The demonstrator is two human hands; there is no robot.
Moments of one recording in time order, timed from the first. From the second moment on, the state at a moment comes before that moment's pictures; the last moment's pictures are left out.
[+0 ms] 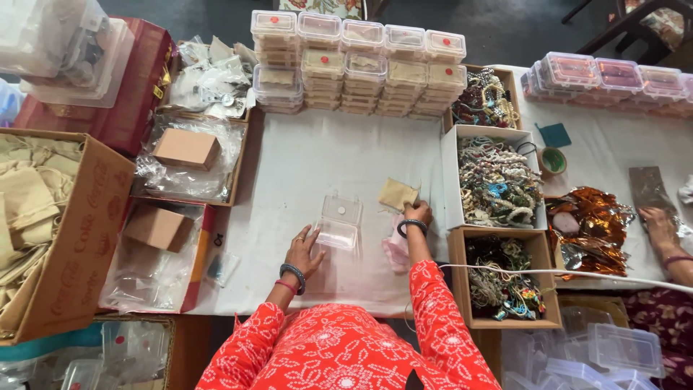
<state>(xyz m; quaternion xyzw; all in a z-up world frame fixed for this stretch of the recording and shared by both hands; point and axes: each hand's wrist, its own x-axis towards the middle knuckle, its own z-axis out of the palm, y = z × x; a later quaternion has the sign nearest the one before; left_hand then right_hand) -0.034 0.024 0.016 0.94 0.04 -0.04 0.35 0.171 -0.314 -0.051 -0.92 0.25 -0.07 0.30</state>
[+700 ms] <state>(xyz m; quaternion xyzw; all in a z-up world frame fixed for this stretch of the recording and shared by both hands) 0.008 -0.004 0.084 0.58 0.04 -0.23 0.78 0.066 -0.220 0.120 -0.63 -0.12 0.20 0.74</state>
